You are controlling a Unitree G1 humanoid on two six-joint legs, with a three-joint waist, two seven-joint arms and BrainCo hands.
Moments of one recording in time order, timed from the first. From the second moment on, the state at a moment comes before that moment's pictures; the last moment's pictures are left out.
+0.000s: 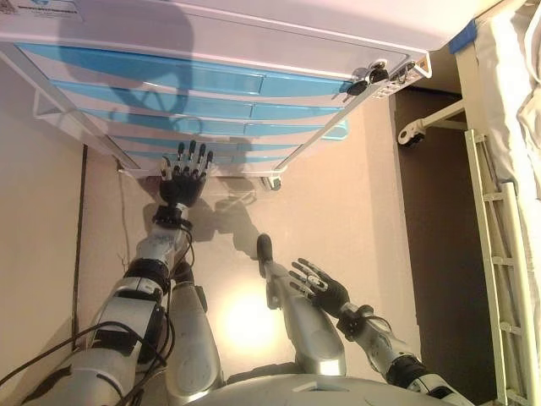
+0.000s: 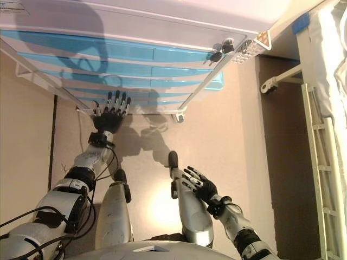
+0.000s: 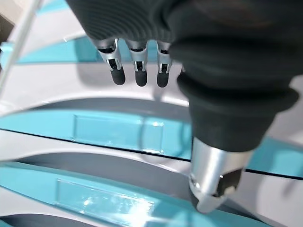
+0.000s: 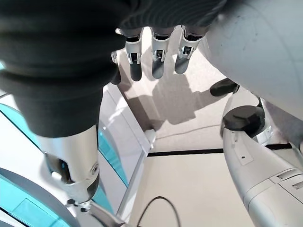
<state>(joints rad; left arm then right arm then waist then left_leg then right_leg) -0.64 0.39 -0.06 0.99 -1.74 0.13 -0.64 -0.08 -0.21 0.39 0.79 0.86 -0.05 0.57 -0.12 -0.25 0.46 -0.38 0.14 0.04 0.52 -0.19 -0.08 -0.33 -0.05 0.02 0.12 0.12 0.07</state>
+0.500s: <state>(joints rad) -0.67 0.47 -0.10 1.00 -1.74 0.16 -0.54 -0.06 -0.22 0.45 0.78 0.90 -0.07 0.59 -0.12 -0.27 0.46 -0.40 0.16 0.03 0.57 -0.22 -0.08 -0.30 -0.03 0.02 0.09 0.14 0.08</state>
